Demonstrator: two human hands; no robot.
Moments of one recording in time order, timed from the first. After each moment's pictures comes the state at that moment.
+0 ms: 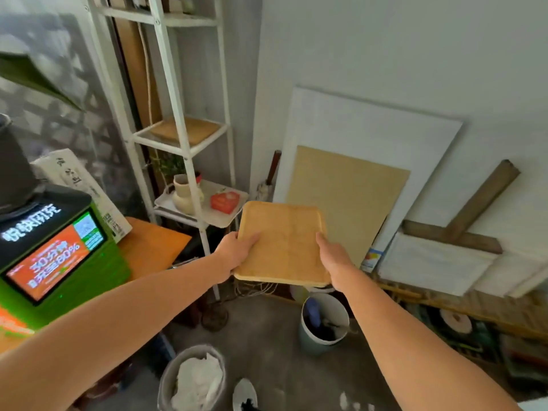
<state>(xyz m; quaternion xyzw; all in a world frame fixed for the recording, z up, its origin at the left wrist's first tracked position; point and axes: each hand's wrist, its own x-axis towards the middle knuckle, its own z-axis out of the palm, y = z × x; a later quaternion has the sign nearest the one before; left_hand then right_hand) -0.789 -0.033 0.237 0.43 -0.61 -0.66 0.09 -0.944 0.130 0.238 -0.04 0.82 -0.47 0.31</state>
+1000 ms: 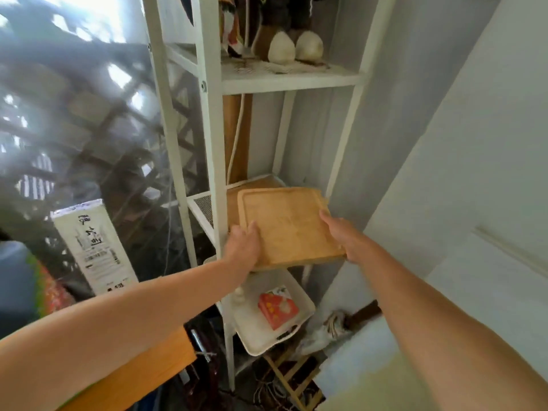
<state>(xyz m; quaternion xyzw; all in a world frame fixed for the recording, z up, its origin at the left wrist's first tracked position) -1.010 -0.429 0.282 0.65 -0.43 -0.52 0.36 -1.232 -0.439 0.301 -0.35 0.75 -0.33 0.45</state>
